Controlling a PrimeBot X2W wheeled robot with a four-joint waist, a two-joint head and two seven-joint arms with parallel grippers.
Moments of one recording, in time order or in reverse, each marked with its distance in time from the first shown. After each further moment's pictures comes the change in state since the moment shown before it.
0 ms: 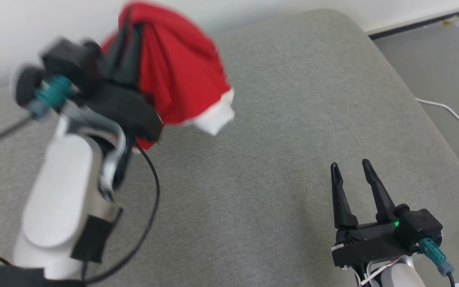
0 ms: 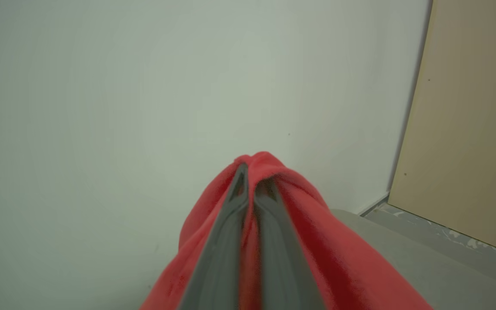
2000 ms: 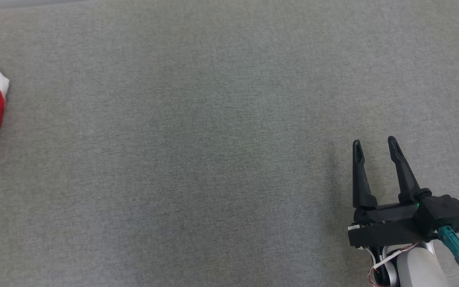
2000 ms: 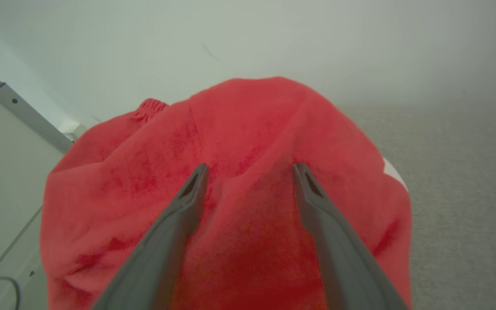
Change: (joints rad) left arm 0.141 0.350 0.473 0.328 0.031 0.016 0.038; right arm -0.041 -0.004 -0.082 -0.057 -0.090 0.000 0.000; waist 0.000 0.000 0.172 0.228
